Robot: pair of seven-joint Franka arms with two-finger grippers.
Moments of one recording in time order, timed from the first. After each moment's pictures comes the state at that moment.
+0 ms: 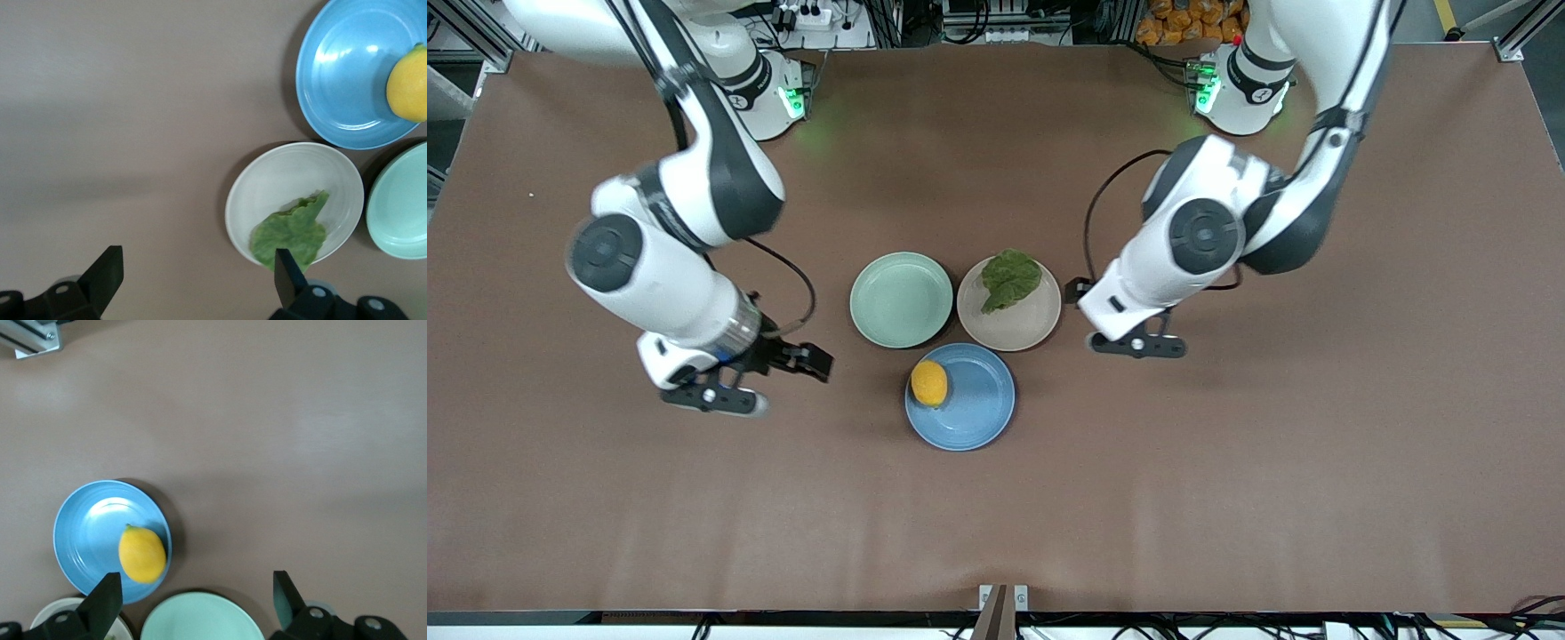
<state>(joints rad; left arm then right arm) -0.42 0.49 -0.17 -1.54 -0.10 1.93 -0.50 0.19 0.48 0.19 -1.52 0.03 2.12 0.50</state>
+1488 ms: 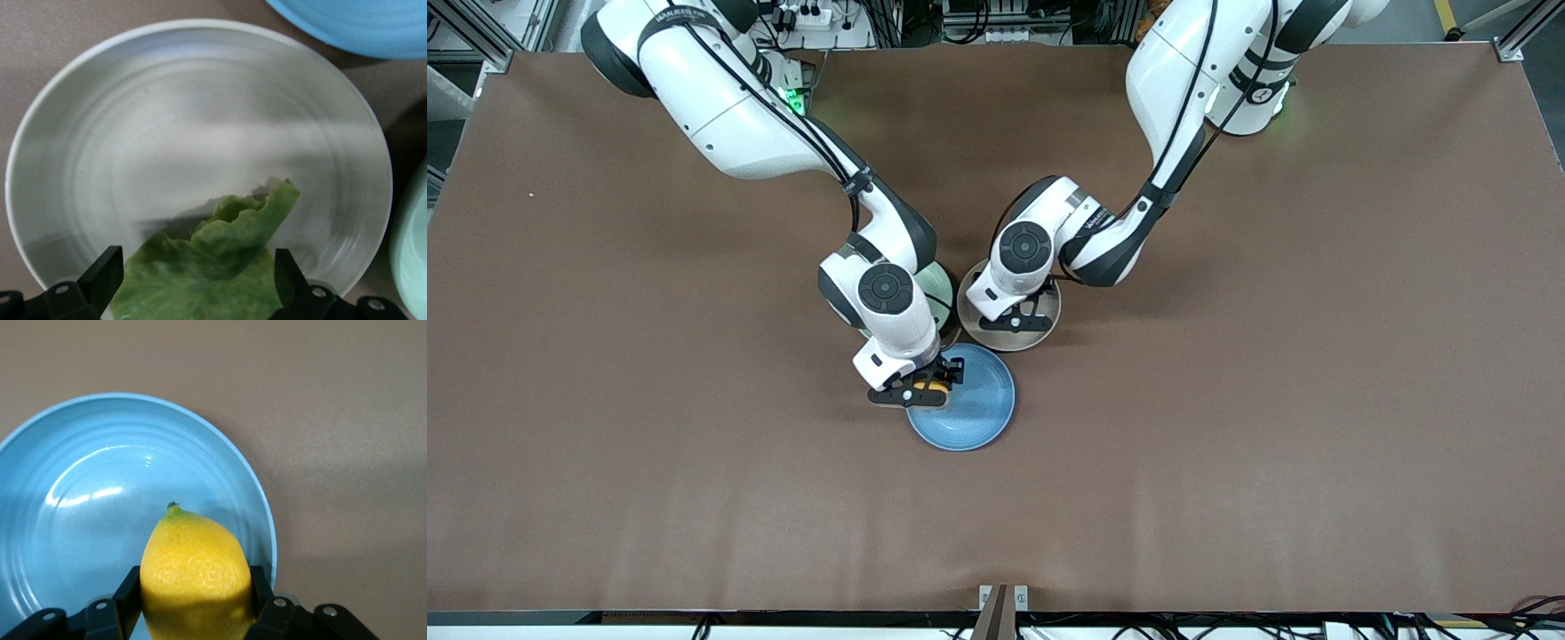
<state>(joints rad) -0.66 0.77 -0.17 -1.57 -0.10 2.22 -0.70 0.35 0.82 0.28 -1.49 -0.36 2.40 0.85</state>
